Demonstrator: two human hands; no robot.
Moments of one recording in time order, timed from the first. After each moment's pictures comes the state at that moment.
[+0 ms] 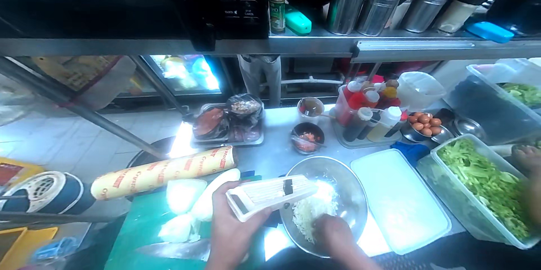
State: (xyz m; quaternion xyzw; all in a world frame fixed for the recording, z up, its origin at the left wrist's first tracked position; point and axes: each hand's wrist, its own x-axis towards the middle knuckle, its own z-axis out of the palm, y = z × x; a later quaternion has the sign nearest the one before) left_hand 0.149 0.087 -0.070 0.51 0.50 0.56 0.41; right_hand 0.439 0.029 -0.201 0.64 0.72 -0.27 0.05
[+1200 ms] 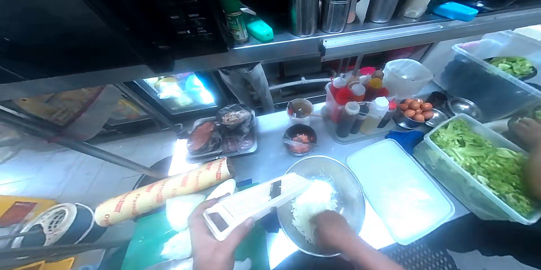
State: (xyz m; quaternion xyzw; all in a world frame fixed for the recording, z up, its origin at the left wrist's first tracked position) left_hand 0.146 0.073 -0.061 0.50 0.47 0.60 0.42; right_hand 0.440 0.047 -0.182 0.62 0.69 -0.36 0.10
